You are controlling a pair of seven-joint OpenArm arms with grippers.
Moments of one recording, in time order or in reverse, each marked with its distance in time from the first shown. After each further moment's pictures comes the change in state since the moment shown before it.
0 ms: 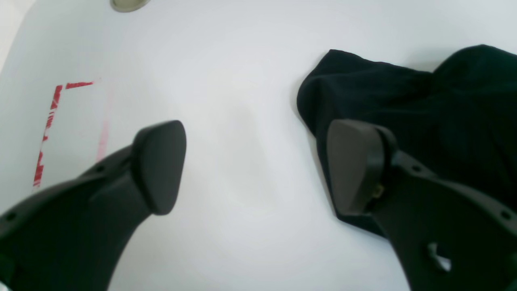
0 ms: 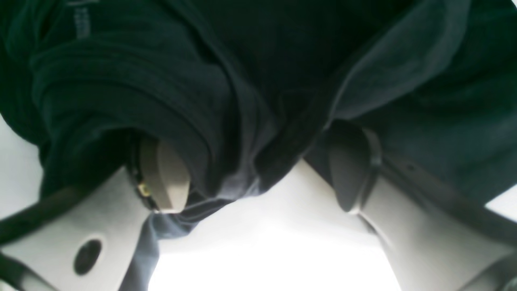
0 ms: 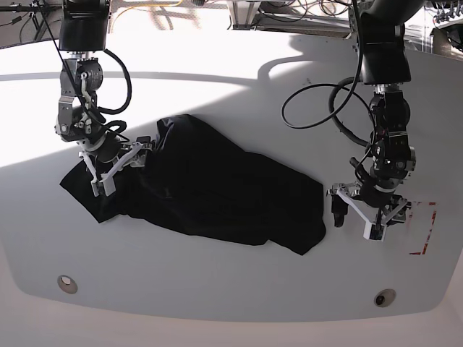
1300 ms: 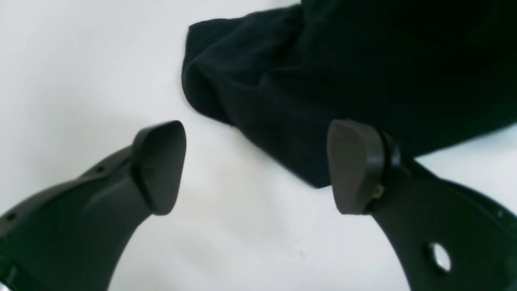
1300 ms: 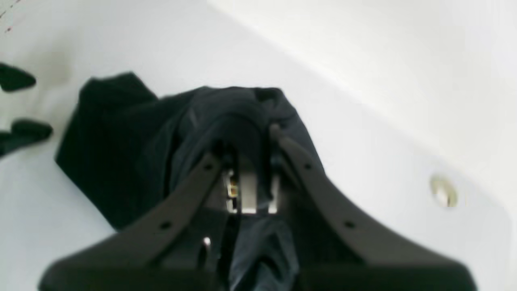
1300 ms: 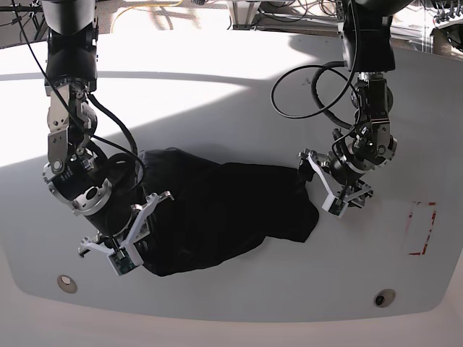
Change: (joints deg) left arm 4.8 4.5 0.8 -1.8 0.1 -18.5 -1.2; right arm 18.4 4.5 -12.7 25.0 -5.0 1.0 -6.3
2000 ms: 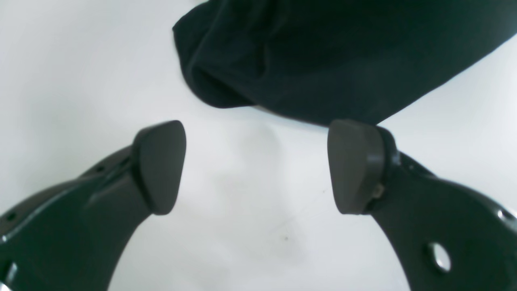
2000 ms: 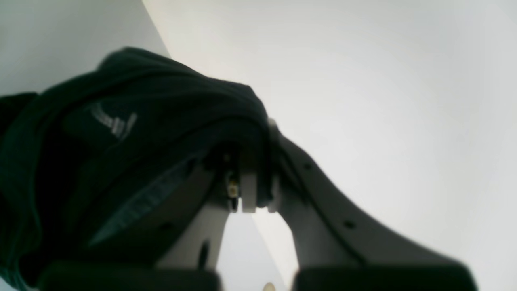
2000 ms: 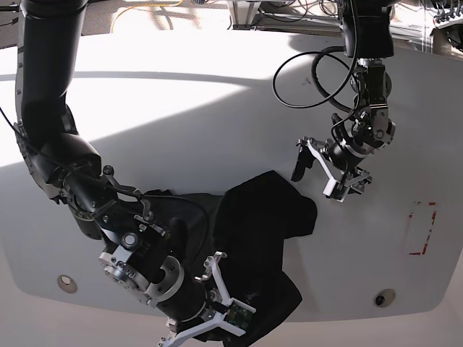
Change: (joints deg) left arm 4.3 -0.1 -0.5 0.2 0.2 -0.3 -6.2; right arm 35.8 0.8 -37.0 -8.5 -14.9 0.2 2.1
